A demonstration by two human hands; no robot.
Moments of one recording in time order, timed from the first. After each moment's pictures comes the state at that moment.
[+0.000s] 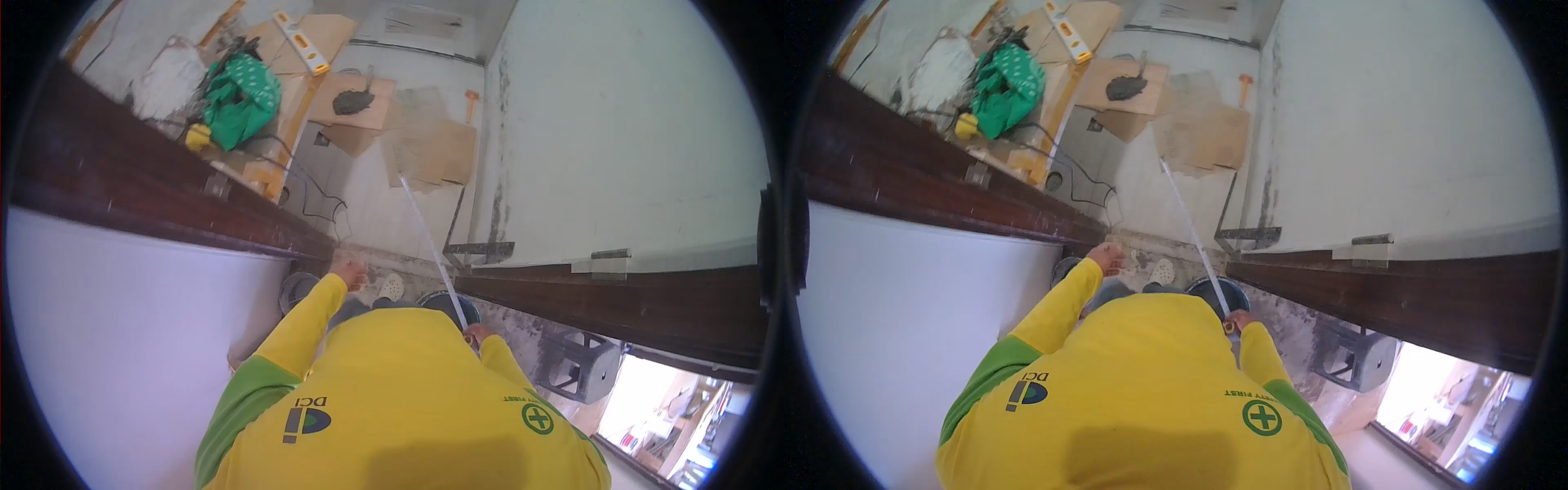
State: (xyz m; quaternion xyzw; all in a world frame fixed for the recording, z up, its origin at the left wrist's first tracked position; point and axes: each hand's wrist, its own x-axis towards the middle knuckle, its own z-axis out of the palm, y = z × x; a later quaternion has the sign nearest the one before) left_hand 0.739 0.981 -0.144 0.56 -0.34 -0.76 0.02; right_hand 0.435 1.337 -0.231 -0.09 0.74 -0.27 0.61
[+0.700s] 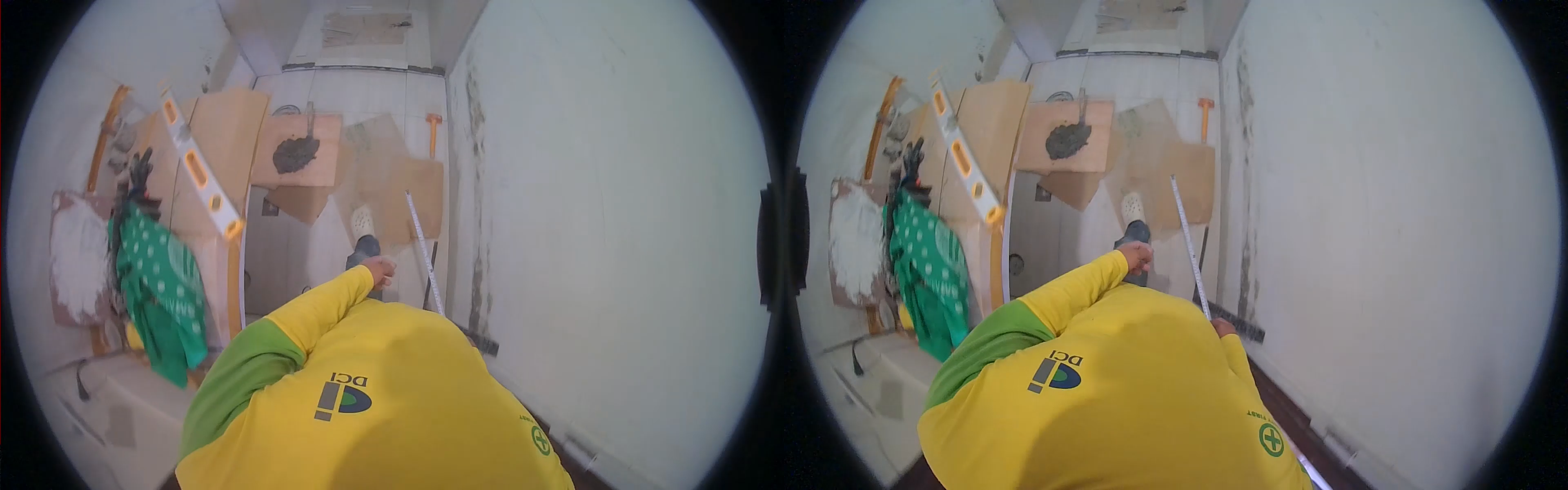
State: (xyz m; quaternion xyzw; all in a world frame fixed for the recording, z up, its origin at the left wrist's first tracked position) left_hand 0.379 0.640 -0.240 0.39 -0.43 -0.79 -0.18; right_hand 0.262 1.071 -0.376 -0.41 0.80 -0.16 0.40
